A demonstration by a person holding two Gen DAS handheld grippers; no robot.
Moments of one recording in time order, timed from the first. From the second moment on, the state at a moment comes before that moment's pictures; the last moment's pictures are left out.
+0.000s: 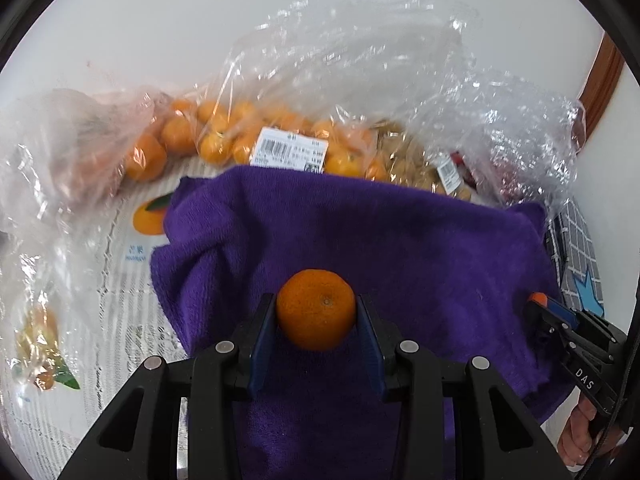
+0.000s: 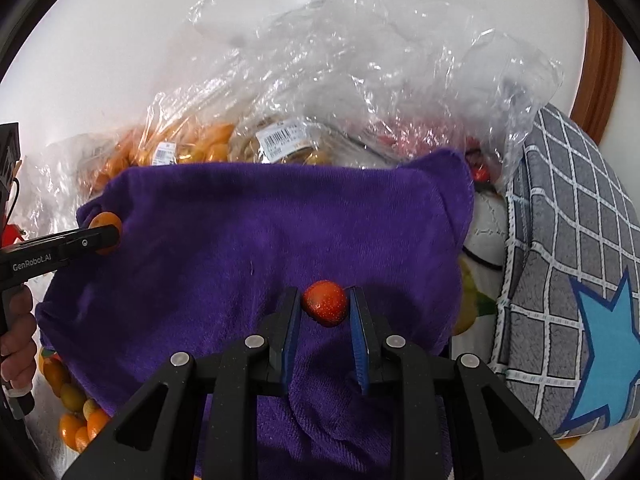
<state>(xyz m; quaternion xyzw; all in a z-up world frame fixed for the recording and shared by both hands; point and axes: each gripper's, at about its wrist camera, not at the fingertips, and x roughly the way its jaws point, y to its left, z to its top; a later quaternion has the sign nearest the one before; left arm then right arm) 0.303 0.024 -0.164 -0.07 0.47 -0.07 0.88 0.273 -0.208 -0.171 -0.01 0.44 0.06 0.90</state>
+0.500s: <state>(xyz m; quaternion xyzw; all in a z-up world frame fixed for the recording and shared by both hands) 0.293 0.026 -0.162 -0.08 0.49 -0.07 0.87 0.263 -0.209 -0.163 0.01 0.43 0.06 0.90</state>
